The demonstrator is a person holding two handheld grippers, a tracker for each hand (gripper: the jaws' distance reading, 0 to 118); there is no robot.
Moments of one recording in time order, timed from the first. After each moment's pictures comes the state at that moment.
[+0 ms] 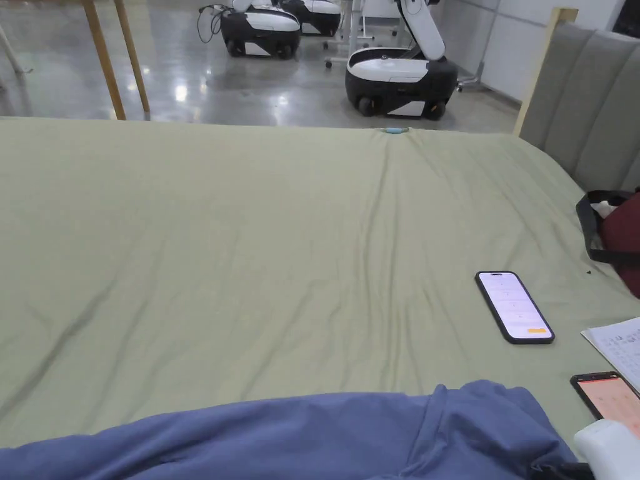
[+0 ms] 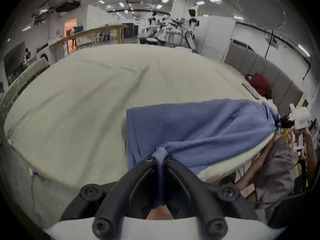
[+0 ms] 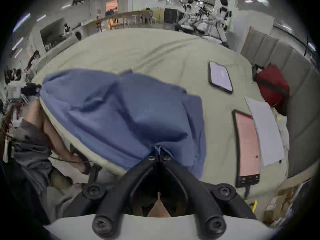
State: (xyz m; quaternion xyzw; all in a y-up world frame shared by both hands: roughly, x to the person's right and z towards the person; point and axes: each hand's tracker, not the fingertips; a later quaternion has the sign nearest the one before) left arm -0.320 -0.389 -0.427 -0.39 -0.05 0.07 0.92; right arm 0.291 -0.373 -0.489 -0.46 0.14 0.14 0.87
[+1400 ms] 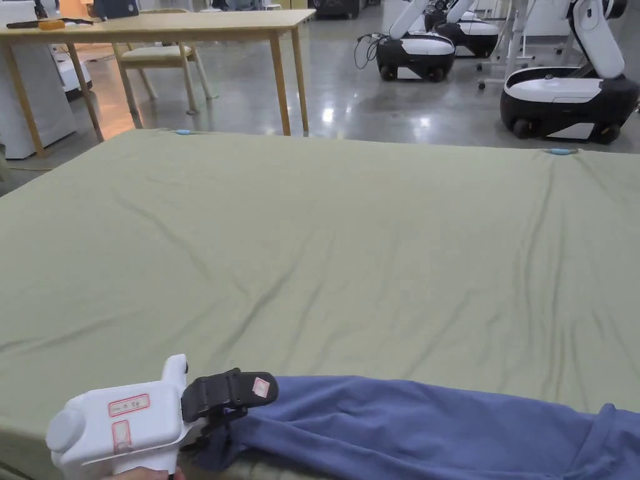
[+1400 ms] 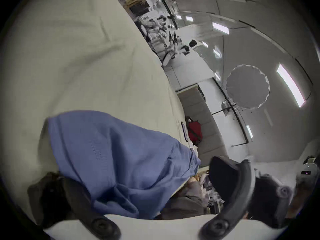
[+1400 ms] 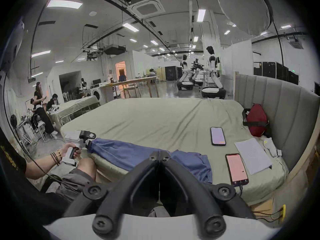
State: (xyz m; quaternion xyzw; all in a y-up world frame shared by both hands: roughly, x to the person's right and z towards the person) left arm -0.364 -0.434 -0.502 -0.35 -0.26 0.46 0.77; right arm 0.258 -0.213 -0.327 -0.20 0.20 0.00 0.96
